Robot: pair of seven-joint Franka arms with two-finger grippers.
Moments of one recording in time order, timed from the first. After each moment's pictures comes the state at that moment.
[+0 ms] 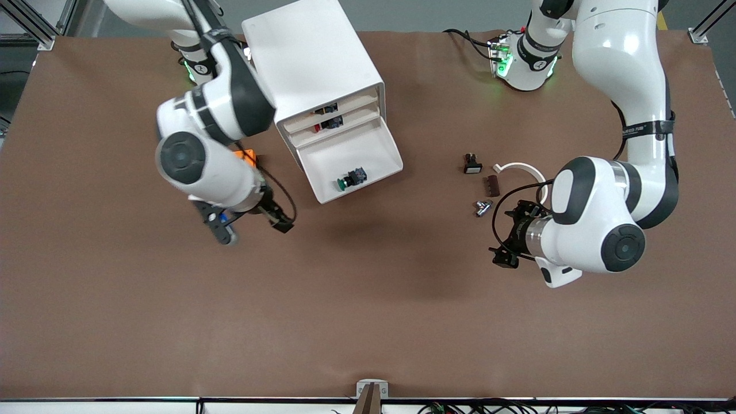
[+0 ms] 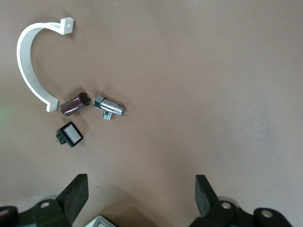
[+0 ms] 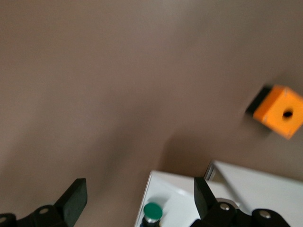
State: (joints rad) left arm -0.46 0.68 0.27 -1.22 -0.39 1.58 -1.25; right arm 0.50 0.42 -0.14 -1.46 0.22 1.78 1.14
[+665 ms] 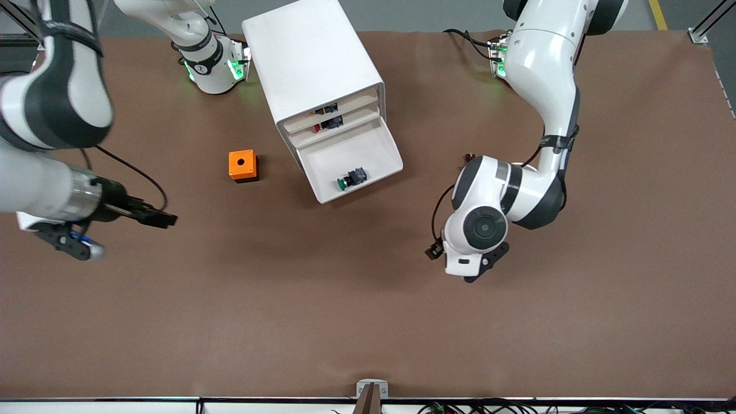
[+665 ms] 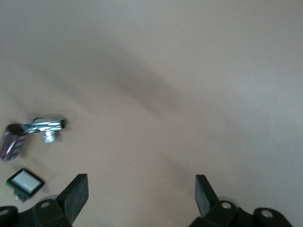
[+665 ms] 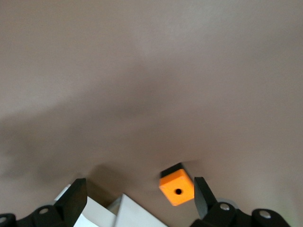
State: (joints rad) left arm -0.63 0.79 0.20 -1.25 -0.25 1.81 -1.01; right arm 0.16 0.30 -0.15 -1.44 0.20 1.58 0.39
